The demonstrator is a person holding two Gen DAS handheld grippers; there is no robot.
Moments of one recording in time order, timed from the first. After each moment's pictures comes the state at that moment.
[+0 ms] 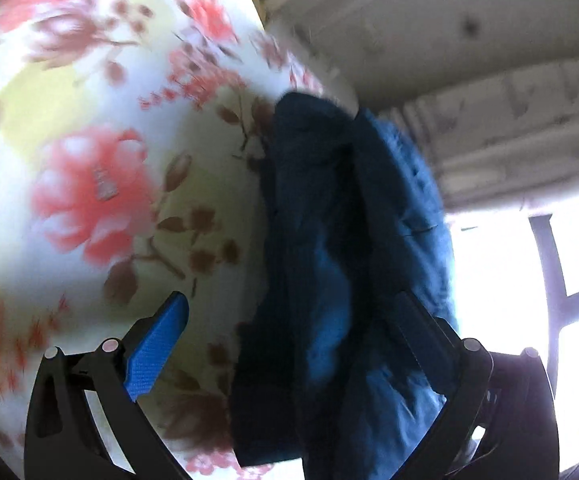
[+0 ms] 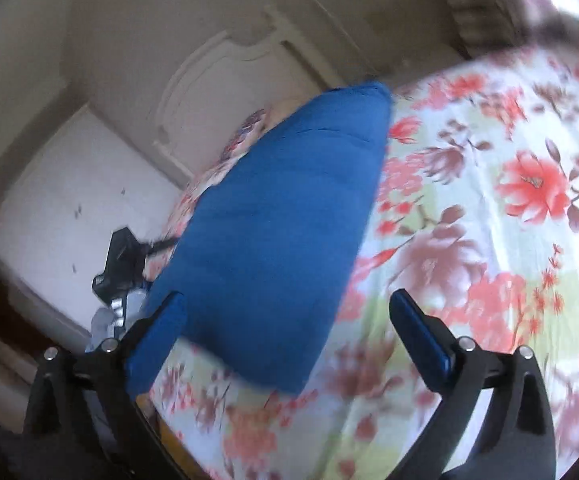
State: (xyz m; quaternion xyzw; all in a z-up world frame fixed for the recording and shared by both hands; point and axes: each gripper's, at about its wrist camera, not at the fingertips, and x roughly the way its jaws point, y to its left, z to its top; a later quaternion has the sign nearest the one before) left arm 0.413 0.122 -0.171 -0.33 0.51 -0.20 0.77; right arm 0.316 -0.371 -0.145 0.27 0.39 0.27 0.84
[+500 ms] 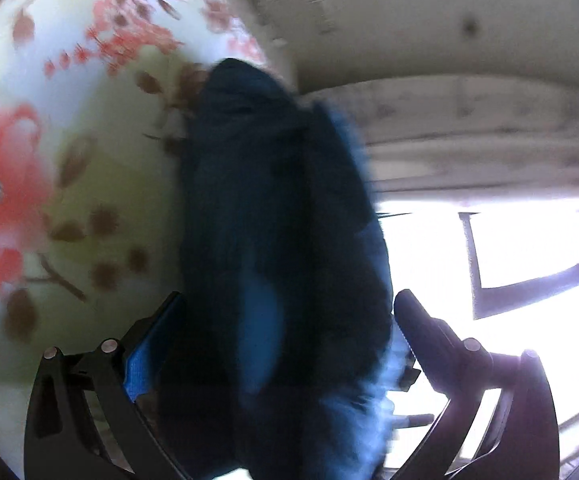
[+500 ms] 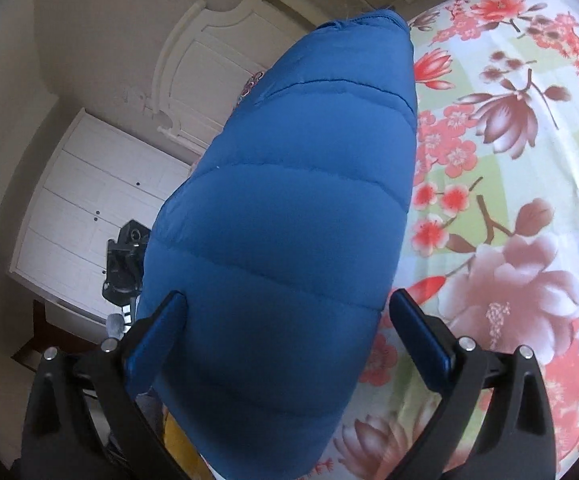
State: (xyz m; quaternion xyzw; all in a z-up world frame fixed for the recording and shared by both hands) left arm 0.435 0.119 -0.188 -0.46 0.46 -0.36 0.67; right arm 0.391 -0.331 -0.177 0.32 0.45 0.31 0.77
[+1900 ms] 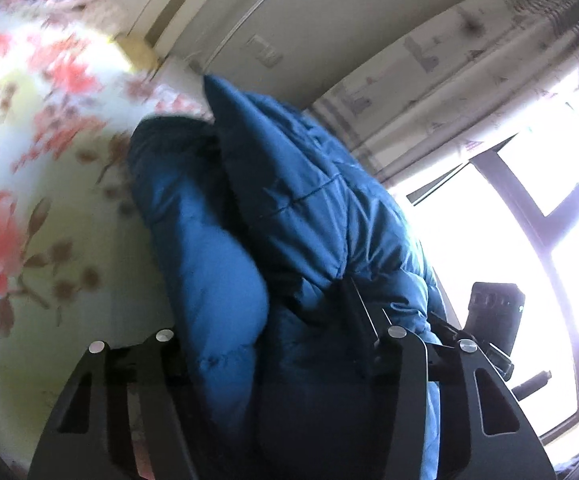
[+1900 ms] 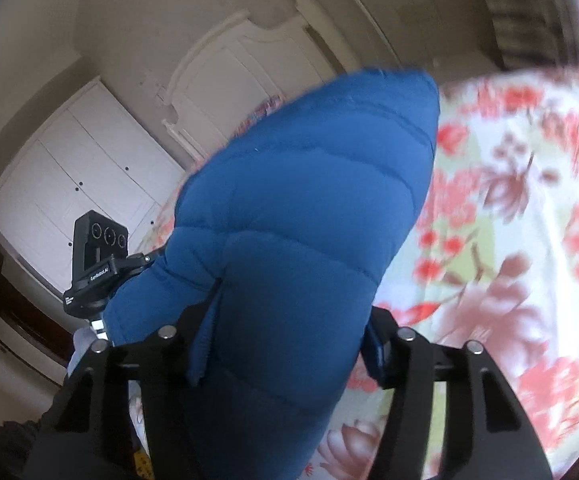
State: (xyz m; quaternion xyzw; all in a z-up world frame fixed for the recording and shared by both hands) left arm 0.379 0.014 -0.125 -0.25 0.38 -0.31 0.84; right arm 0.344 -0.308 -0.138 0.21 0.36 0.30 0.86
